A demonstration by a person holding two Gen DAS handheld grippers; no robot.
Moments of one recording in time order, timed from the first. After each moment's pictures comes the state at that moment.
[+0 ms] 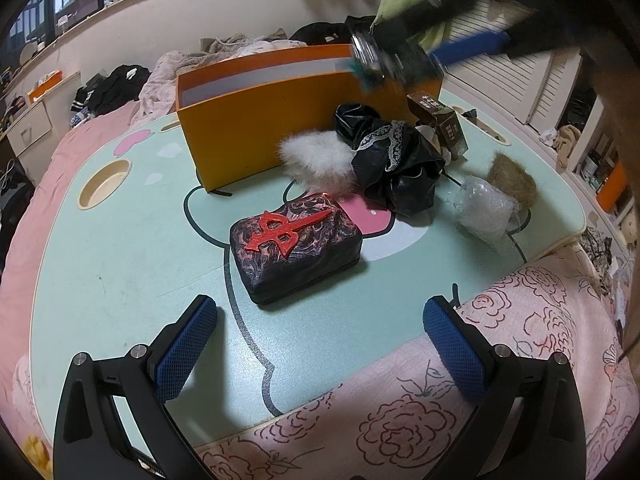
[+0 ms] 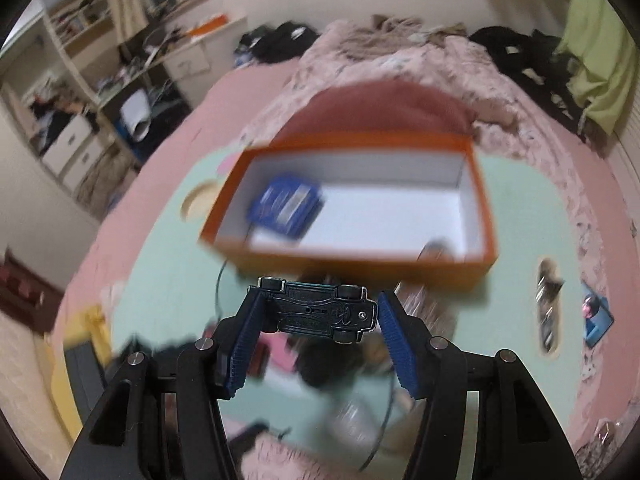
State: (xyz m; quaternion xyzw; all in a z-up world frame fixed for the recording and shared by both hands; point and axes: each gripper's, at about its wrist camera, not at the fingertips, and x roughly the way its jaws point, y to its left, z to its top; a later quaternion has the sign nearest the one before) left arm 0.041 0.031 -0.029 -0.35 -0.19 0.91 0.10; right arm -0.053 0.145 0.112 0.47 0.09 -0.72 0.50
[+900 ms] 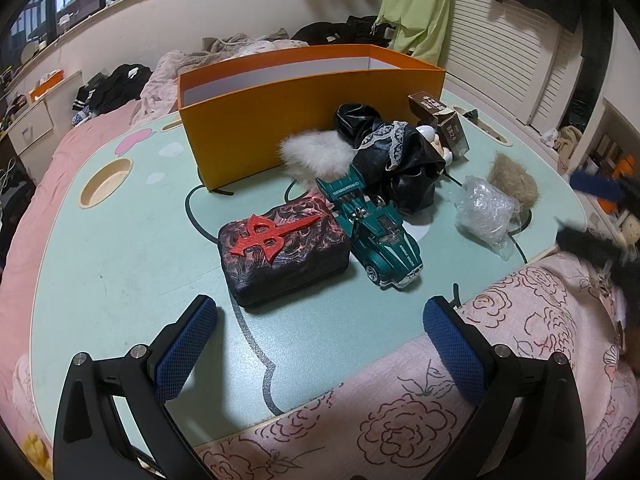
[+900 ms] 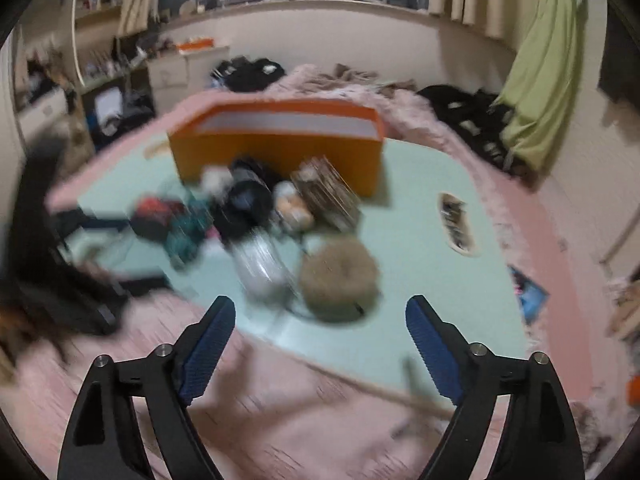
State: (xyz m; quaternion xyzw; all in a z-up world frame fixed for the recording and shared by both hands) left arm 0.042 0.029 -0.029 -0.35 -0.18 0.91 0.11; right arm 0.025 0.261 0.038 0.33 0.15 -0.83 0.43
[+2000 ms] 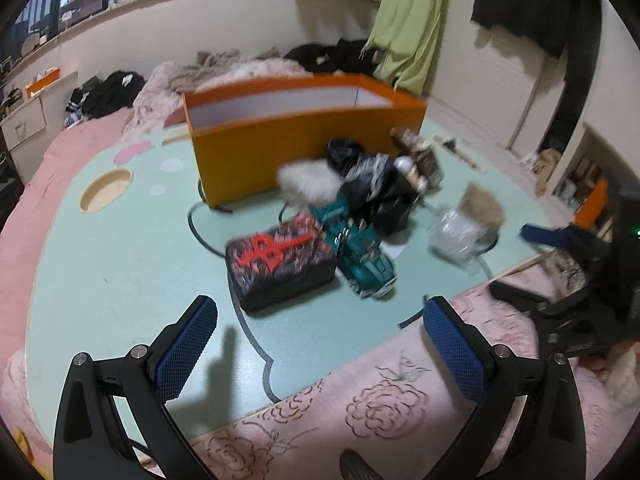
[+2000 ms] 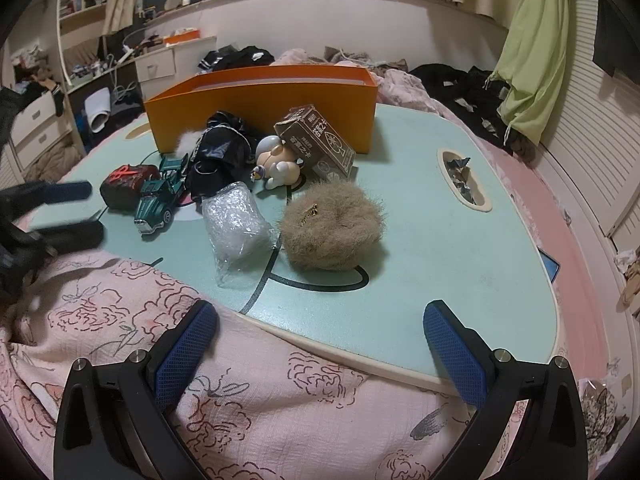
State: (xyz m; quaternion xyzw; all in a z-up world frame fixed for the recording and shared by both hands) left arm 0.065 0.006 -0.017 -0.30 -0.20 0.92 0.15; right arm 0.009 0.266 0.004 0.36 0.12 -0.82 0.44
